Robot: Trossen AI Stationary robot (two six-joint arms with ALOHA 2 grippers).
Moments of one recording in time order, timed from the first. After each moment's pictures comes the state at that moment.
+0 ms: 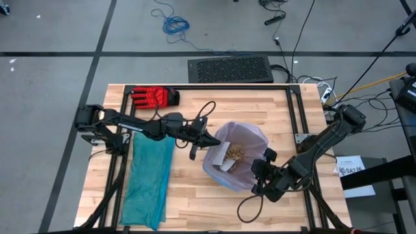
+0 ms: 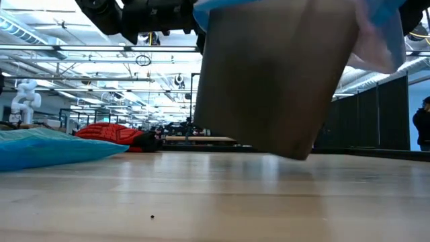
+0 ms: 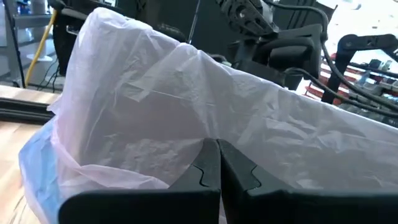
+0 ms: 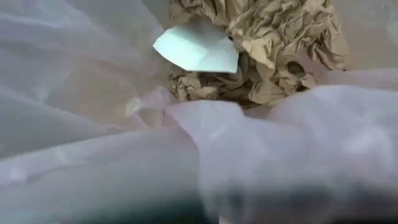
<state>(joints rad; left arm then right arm) 0.01 1.60 0.83 0.72 0.35 -0.25 0.69 1.42 1.03 -0.72 0.69 0.94</state>
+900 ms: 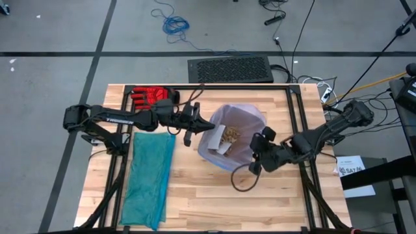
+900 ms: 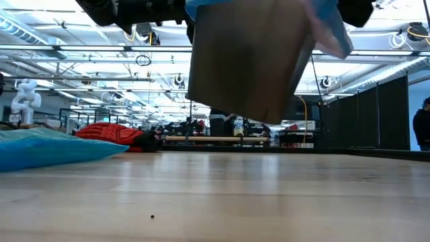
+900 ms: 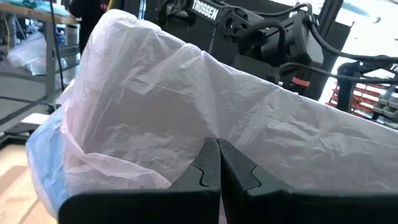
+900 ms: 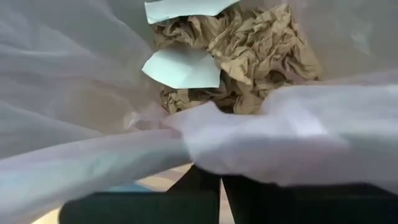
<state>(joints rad) 0.13 1.45 0.83 0.62 0.38 -0.23 0.44 1.25 1.07 -0.74 0.64 0.66</state>
